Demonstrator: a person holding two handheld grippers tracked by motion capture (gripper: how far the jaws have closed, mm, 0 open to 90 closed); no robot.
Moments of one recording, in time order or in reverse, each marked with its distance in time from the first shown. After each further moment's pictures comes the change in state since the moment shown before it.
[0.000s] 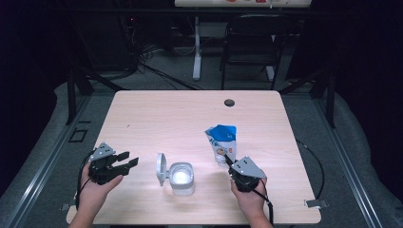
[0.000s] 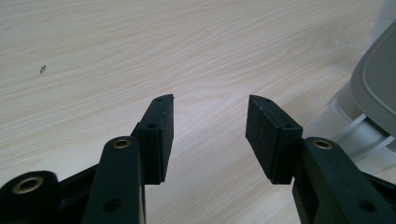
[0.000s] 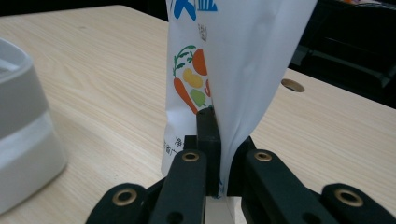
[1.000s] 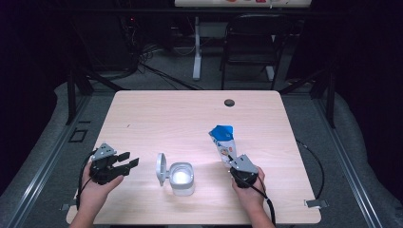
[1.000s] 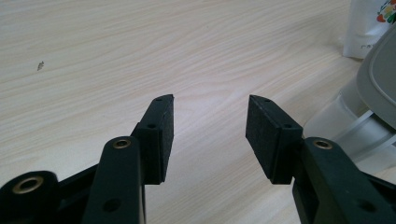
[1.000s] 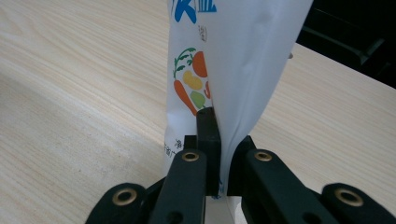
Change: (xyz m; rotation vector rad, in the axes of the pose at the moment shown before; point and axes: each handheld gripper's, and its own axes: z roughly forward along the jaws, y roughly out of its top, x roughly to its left) left arm 0.001 -0.001 0.003 0.012 0.001 0.002; right arm -0.008 -0.022 0.028 0.120 -0.076 -0.050
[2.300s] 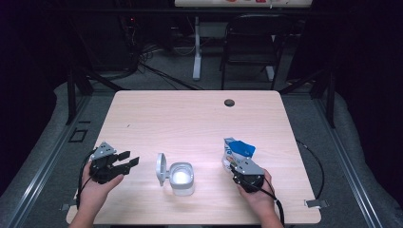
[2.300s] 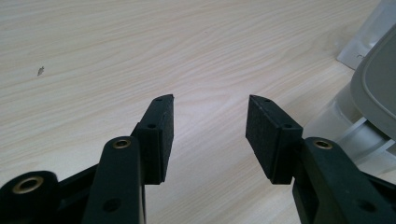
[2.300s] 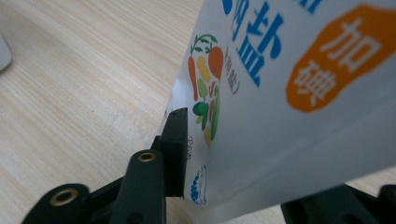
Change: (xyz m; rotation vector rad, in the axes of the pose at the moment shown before) left arm -0.002 0.004 0.000 -0.010 -0.007 0.001; right arm -0.015 -0.016 -0.011 0.075 0.112 -0.073
